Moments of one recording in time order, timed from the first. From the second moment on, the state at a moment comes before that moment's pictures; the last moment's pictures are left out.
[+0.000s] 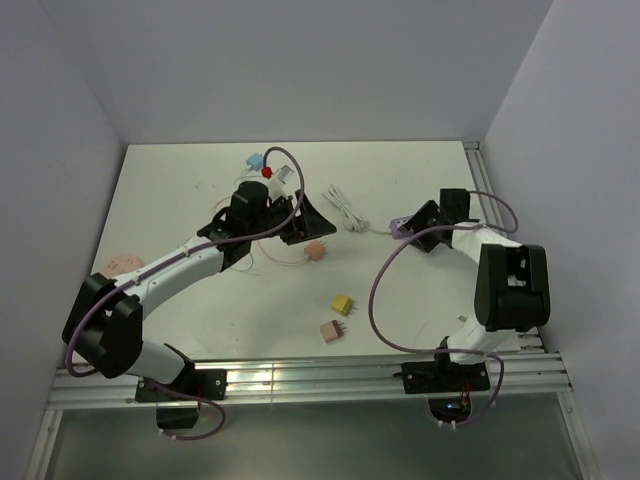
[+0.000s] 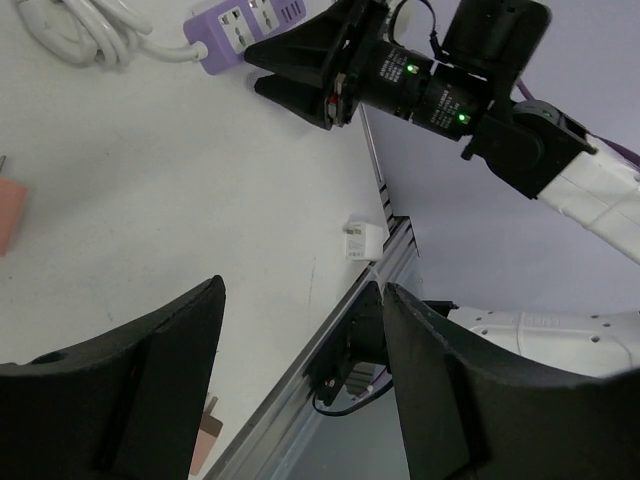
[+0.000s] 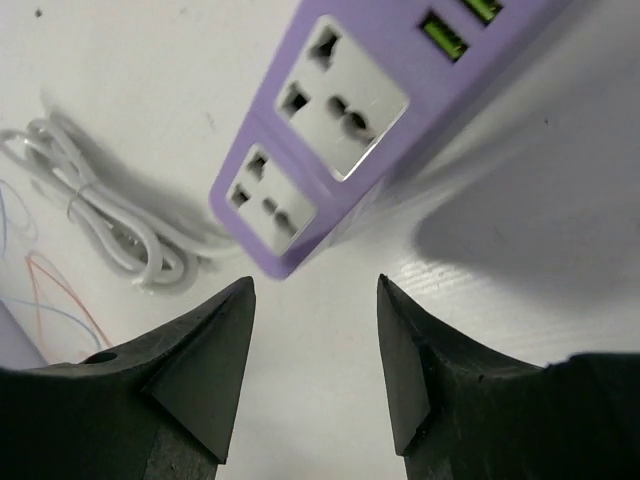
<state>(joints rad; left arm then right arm) -0.63 1.45 0.99 0.10 0.45 -0.90 -0.07 1.62 0.84 -0.14 -0.24 0.83</state>
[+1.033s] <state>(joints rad) -0.67 1.31 0.95 -0.04 0.37 -0.85 -0.01 0.68 0.62 -1.17 0.56 1.77</state>
